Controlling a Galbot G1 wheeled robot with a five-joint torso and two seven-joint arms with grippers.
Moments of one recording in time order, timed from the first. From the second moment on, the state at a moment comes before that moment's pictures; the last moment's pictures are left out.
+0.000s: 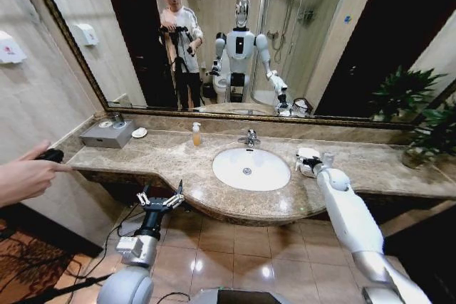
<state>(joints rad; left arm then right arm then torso) 1.82 -1.37 -0.56 -2.36 -0.15 -0.03 -0.11 -0.68 1.13 0.48 1.19 0.40 -0.47 0.03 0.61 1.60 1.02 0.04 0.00</state>
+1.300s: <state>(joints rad) 1.82 -1.37 -0.56 -2.36 -0.15 -0.03 -0.11 -0.94 1.17 0.56 1.71 0.40 -0.30 0.15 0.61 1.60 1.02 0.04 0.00</state>
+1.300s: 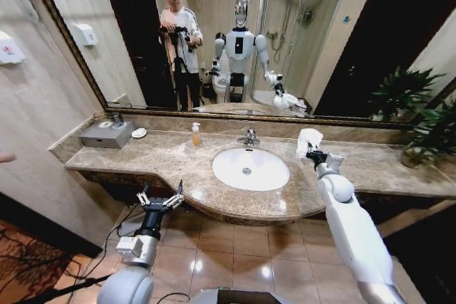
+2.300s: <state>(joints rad) 1.82 -1.37 -0.56 -2.36 -0.15 -0.03 -0.11 -0.97 1.18 0.54 1.81 0.38 -0.27 0.13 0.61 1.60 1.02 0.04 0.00</state>
